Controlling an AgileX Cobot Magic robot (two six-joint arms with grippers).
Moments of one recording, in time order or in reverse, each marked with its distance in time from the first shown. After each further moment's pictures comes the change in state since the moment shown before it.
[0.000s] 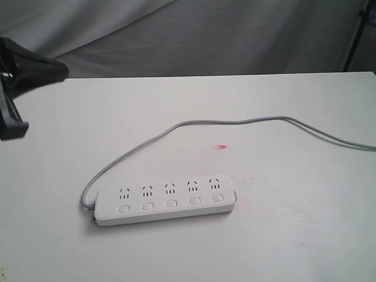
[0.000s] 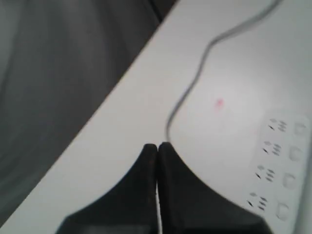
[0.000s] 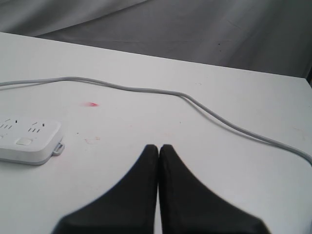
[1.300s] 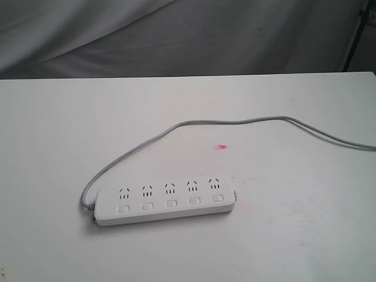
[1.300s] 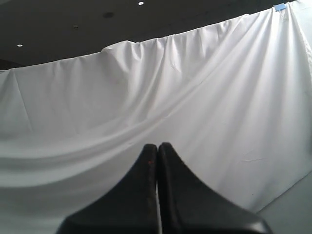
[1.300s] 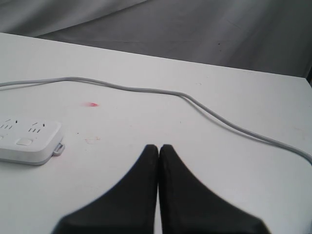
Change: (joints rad) left arm 0.243 -1.063 0.427 -0.005 -0.607 -0.373; right arm 0.000 0.000 0.000 0.000 0.000 0.002
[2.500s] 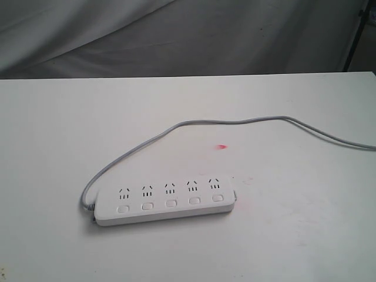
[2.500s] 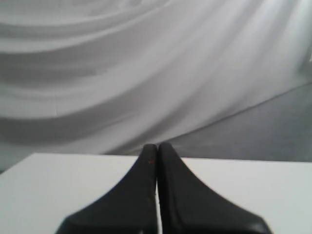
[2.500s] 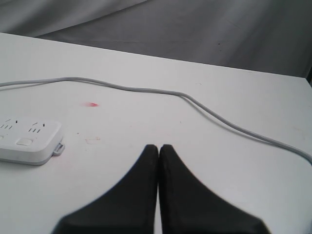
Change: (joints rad) left arm 0.000 -0.068 0.371 1.071 0.008 -1.258; right arm 0.000 0.000 0.000 0.000 0.000 0.001
